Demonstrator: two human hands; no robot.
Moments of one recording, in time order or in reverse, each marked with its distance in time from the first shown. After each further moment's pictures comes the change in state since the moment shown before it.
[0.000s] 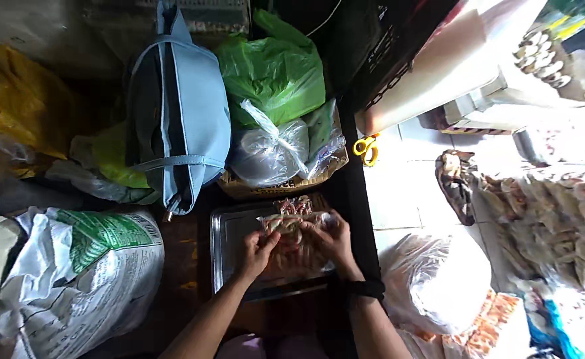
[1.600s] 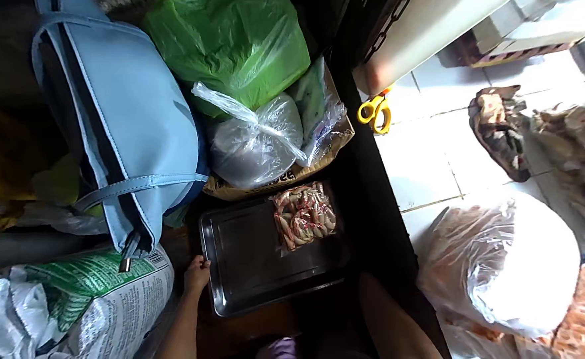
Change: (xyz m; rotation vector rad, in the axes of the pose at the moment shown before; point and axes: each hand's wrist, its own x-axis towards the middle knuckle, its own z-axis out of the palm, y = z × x) left_hand 0.050 -0.230 -0.180 0.737 0.090 -0.676; right_hand -0.022 0.171 0.022 -0.539 -0.276 0.768
